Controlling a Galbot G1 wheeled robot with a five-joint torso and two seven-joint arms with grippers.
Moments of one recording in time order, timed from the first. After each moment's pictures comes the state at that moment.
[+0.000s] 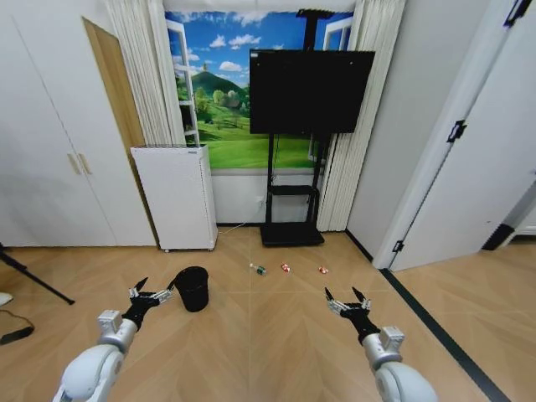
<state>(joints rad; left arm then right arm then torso) 1.39 -1.15 -0.79 -1.91 -0.42 0.20 0.16 -1.48 1.41 0.74 2.01 0.25 -0.16 -0.18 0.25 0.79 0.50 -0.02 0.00</state>
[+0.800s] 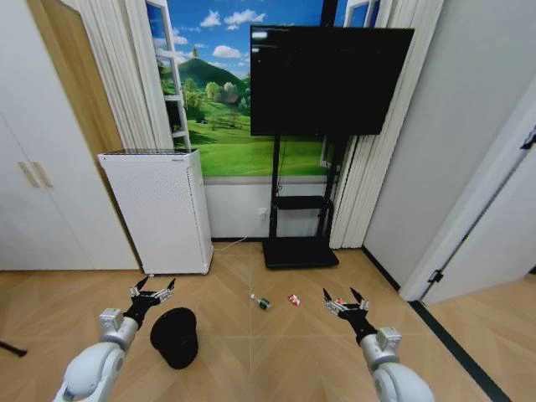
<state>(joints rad) 1.37 -1.15 -0.78 -1.87 -0.42 0.20 0.17 -1.48 1.42 0.73 2.00 0.22 -0.16 -0.18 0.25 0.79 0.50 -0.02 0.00</state>
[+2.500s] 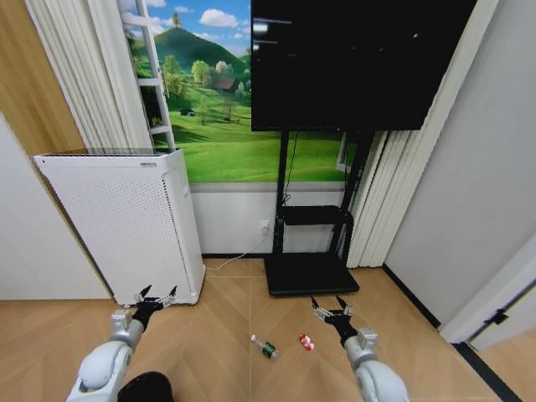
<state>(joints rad) 1.29 -1.21 -0.76 -1.74 -0.35 0.20 0.20 -1.41 1.41 0.64 1.82 0.23 -0.08 -0.18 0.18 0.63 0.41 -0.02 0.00</state>
